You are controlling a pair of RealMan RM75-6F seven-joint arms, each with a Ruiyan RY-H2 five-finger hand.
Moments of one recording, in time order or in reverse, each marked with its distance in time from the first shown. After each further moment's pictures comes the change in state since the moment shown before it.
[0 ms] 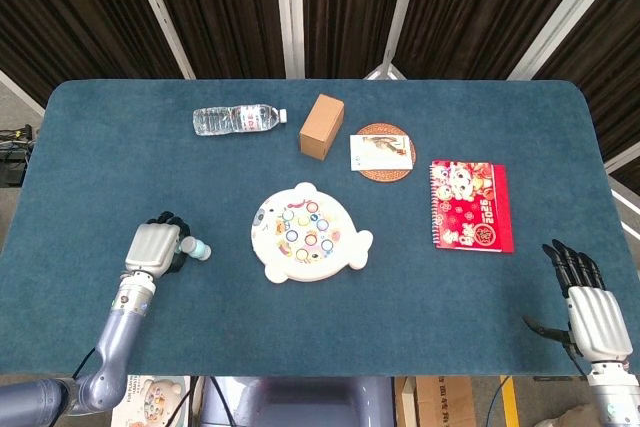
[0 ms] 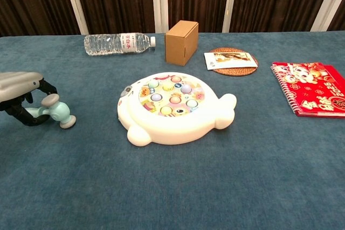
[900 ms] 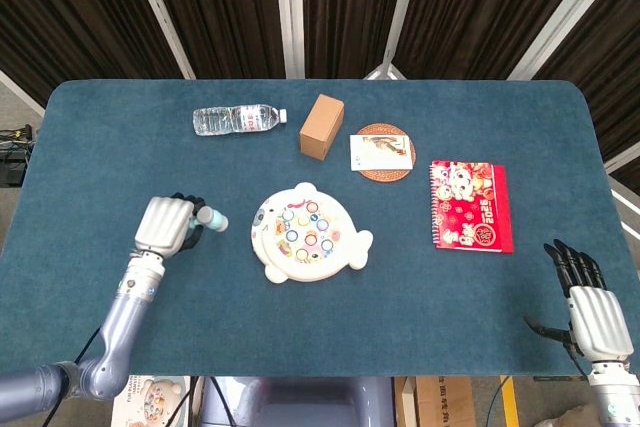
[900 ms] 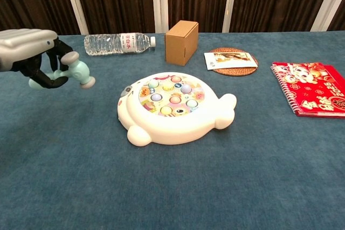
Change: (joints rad) left arm -0.078 0.047 -0.076 -0.065 0.102 0.011 0.019; right arm 0.000 0.001 0.002 -0.004 0.008 -0.003 0.003
